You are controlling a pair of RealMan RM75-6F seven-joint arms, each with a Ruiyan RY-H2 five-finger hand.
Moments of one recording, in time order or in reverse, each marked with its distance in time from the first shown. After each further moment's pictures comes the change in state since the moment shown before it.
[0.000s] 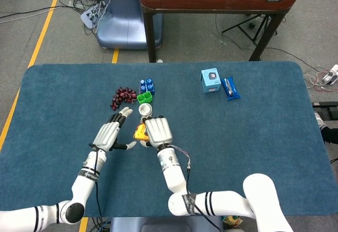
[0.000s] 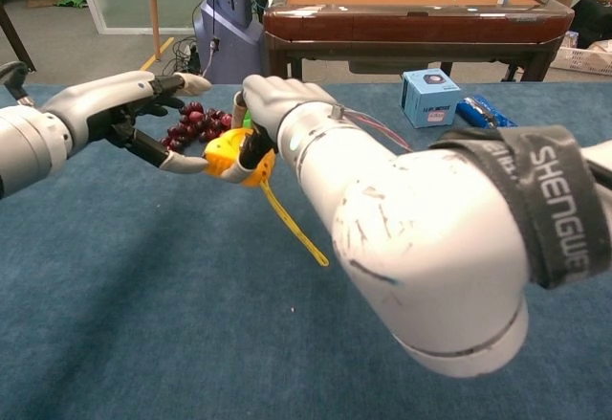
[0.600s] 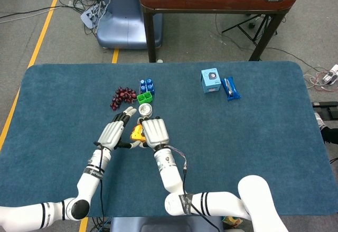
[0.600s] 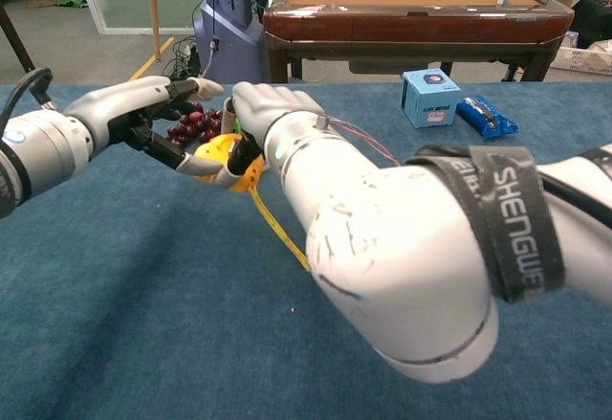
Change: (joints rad) left arm -0.033 -0.037 -0.004 0.044 -0.029 -0.010 -0.004; right arm 0.017 -0.038 0.009 0.062 -0.013 -0.028 0.036
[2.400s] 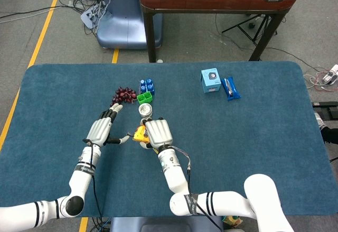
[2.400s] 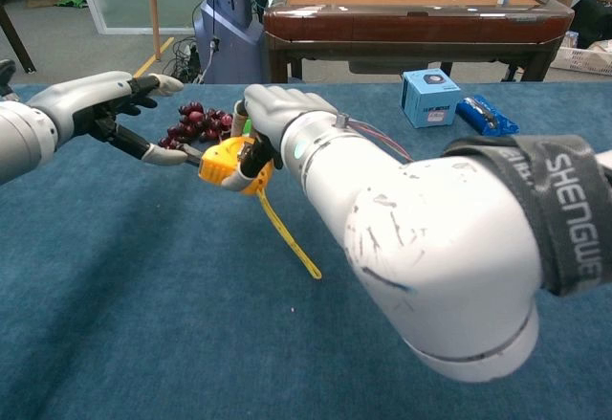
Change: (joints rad) left arm 0.012 0.055 -0.003 0.011 -0.080 0.029 0.024; right arm -0.034 0.048 -0.024 -0.070 0.016 0.002 -0.010
